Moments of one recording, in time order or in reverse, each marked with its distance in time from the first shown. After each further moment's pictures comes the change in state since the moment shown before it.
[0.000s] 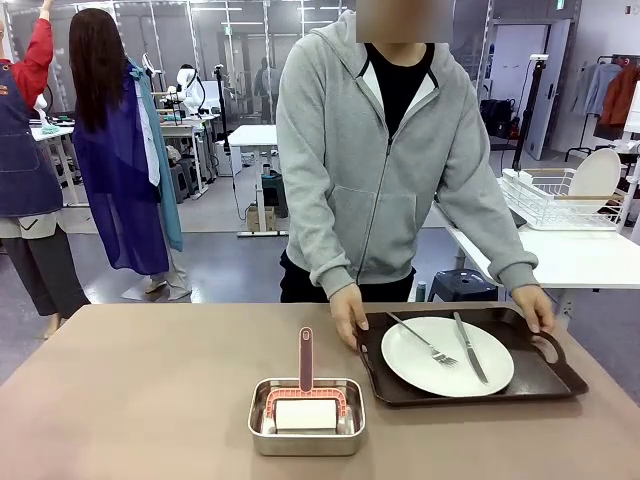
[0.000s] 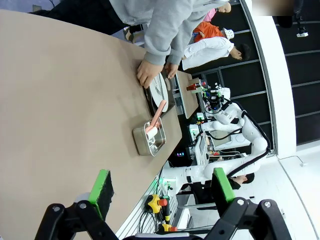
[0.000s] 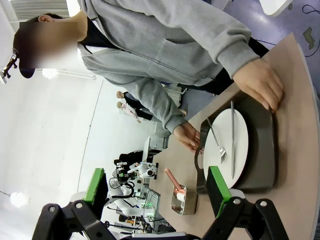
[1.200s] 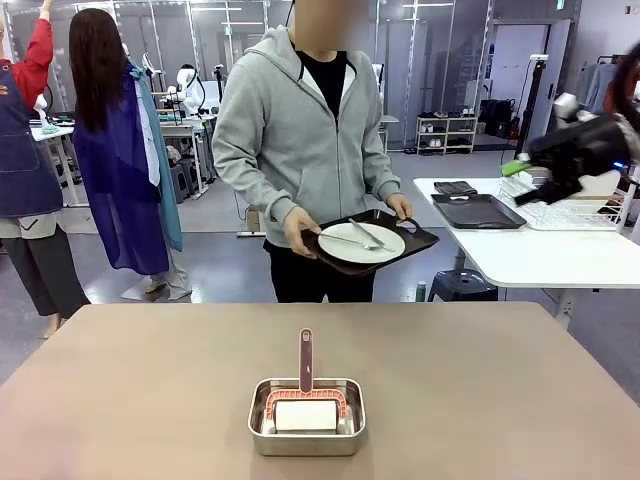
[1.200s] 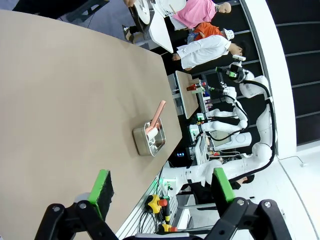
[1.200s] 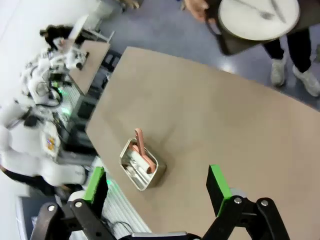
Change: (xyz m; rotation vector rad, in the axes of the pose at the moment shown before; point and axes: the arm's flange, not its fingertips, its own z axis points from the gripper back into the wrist) left arm 0.000 0.000 0.001 0.000 -0.001 0.000; right arm 0.003 0.191 -0.334 -0.320 0.653 0.547
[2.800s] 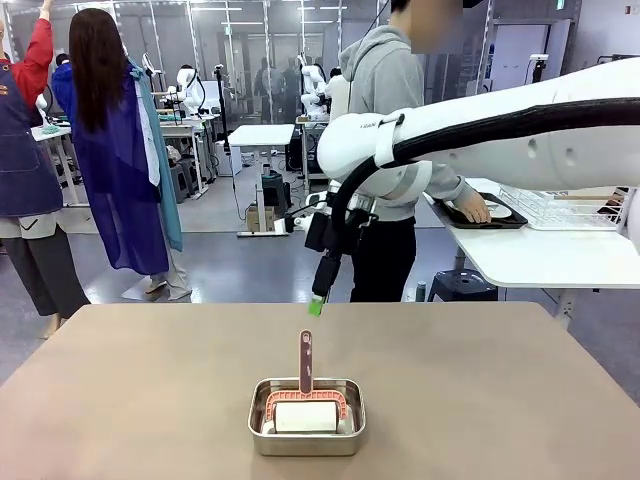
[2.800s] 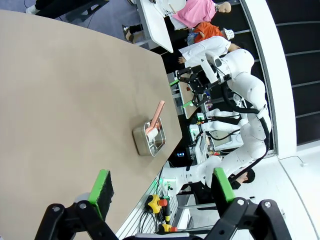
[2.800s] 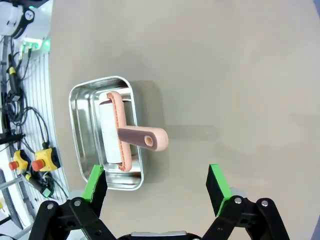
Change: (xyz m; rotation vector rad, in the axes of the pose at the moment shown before) left arm 0.000 -0.001 0.000 0.001 0.000 -0.001; right arm -0.012 0.113 -0.396 -0.040 0.812 0.746
